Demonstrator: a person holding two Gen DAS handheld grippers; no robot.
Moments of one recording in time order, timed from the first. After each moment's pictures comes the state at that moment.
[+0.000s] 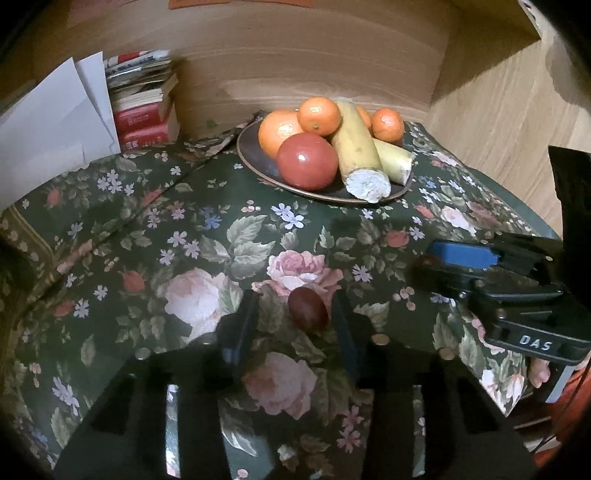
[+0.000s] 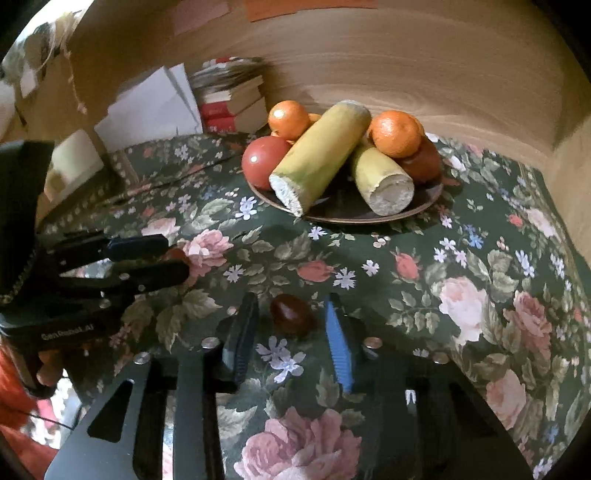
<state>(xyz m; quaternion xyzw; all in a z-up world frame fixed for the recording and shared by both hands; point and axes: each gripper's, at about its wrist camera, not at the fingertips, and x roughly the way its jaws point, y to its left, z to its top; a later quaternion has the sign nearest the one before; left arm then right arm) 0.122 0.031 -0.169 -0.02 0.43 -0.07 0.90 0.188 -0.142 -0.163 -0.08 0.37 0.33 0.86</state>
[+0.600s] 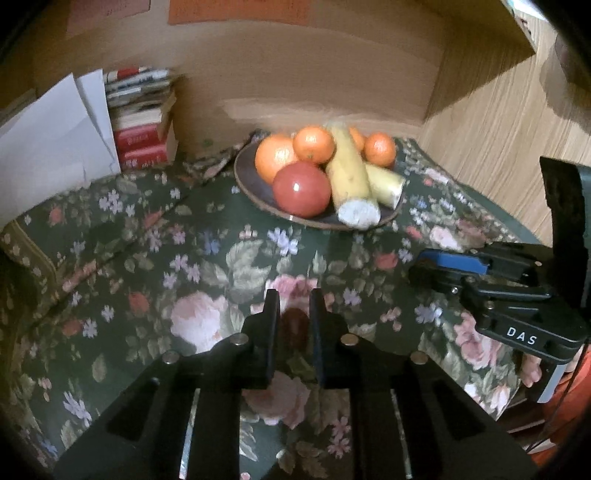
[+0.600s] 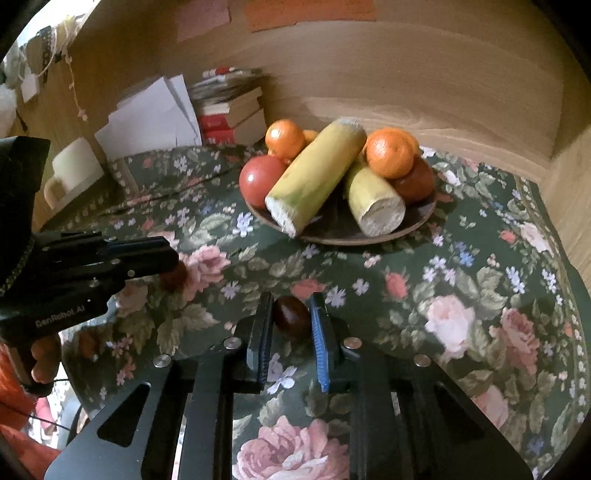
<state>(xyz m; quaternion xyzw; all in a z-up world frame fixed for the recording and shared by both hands) 0.125 0.036 -0.148 -0.03 0.40 -0.08 0.91 0.193 -0.148 -0.149 -0.08 0.36 0.33 0.87</state>
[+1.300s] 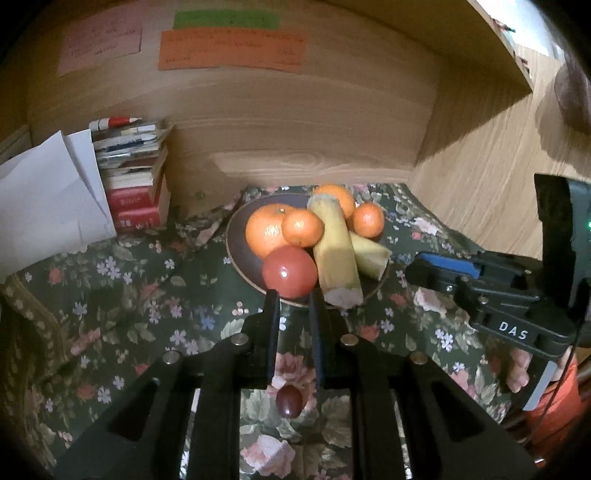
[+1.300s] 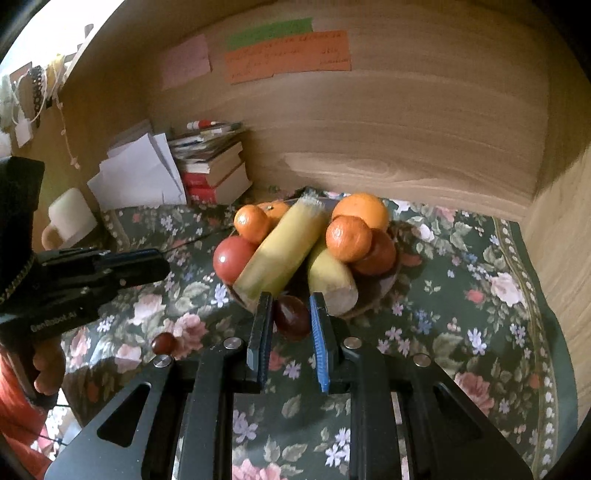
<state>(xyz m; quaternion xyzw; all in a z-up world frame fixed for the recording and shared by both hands) 0.150 0.037 -0.109 -0.05 0.36 -0.09 0.93 0.219 -0.162 -0.109 -0.06 0.31 0.32 0.89</state>
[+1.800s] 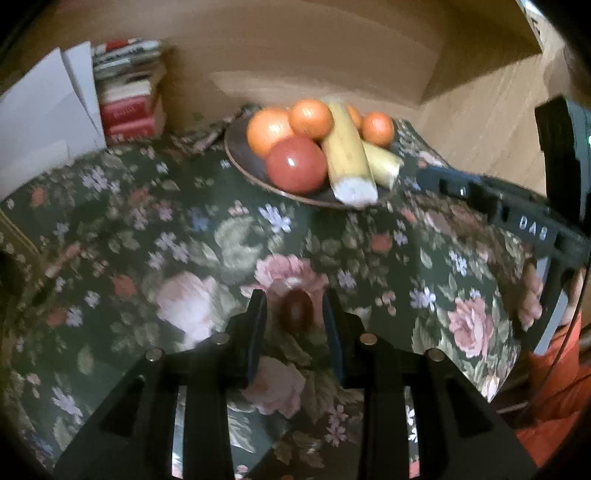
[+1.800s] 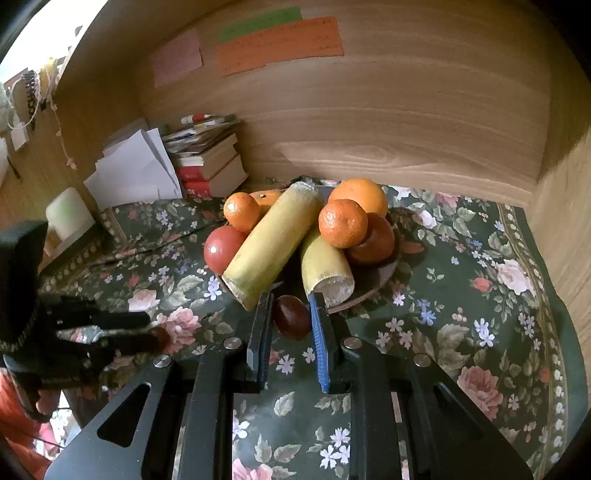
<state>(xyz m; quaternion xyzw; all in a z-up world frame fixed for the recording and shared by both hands) 0.128 0.036 -0.163 -0.05 0.46 -0.11 0.88 0.225 -0.166 -0.121 -0.05 0.32 0.33 0.89</state>
